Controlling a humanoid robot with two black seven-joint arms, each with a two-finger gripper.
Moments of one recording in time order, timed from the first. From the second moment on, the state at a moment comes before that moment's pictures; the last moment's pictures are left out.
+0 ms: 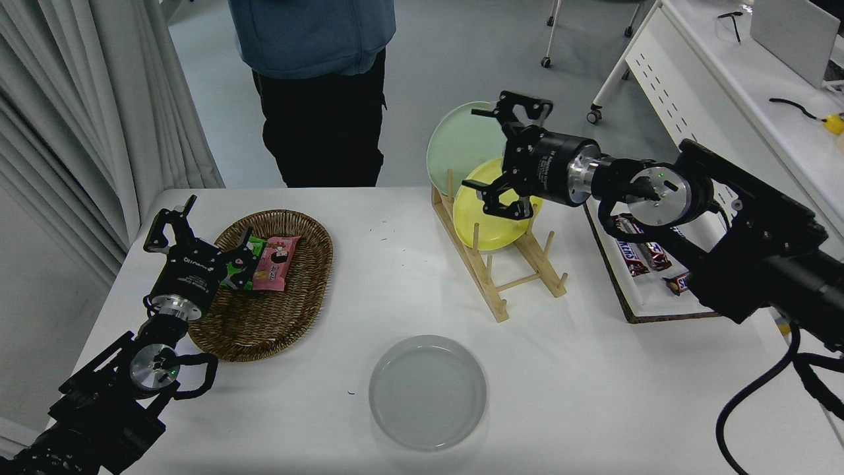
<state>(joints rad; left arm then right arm) -0.50 0.26 -1.08 -0.53 0.15 -0.58 -0.44 0.98 -0.39 0.70 1.14 -0.13 -0.06 -0.07</state>
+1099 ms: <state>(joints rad) -0.50 0.26 -1.08 -0.53 0.15 -0.58 -0.44 0.61 -0.21 1.23 0.59 -0.18 0.28 0.22</state>
